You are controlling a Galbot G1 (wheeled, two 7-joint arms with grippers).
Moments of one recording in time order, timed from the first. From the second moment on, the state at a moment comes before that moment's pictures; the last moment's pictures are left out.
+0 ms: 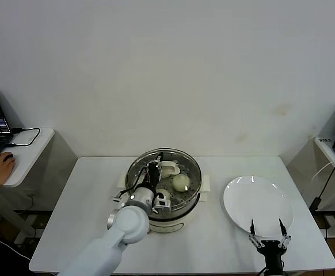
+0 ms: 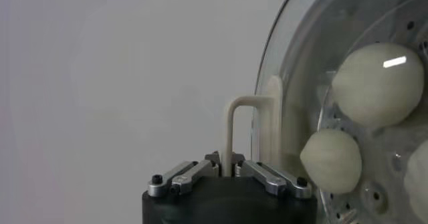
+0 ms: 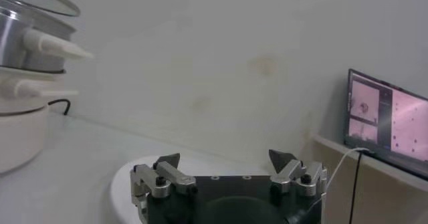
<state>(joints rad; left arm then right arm) 0.82 -1.18 0.13 -1.85 1.16 0.49 0.29 -1.61 1.58 0.79 1.75 -0.19 0.40 0.02</state>
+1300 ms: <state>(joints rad) 0.85 -1.20 0.12 -1.82 1.18 0.48 0.27 -1.61 1.58 0.77 1.74 -0.19 0.41 0.02</state>
